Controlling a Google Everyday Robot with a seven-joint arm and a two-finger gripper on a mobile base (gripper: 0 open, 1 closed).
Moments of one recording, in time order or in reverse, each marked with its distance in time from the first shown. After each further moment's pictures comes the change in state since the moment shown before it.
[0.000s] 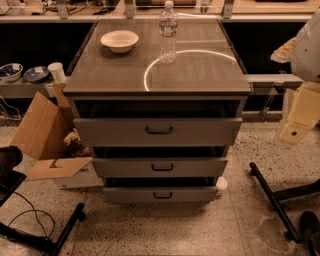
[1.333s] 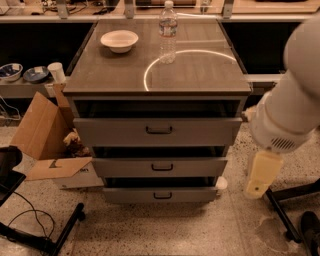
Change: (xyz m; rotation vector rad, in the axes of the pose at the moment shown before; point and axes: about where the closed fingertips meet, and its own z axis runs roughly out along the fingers) arm 0.009 0.052 0.108 -0.055 0.075 -0.004
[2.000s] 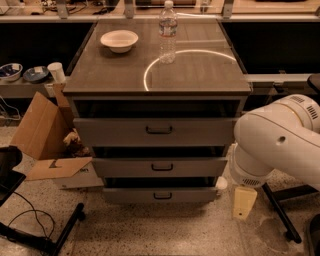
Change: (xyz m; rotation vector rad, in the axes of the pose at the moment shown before) arm 0.028 0.017 0.137 0.007 0.132 -0.062
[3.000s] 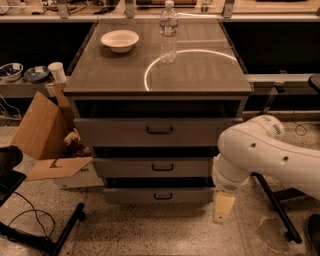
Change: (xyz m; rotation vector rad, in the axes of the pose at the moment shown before) arm -0.032 0.005 0.079 -0.099 -0.081 -0.008
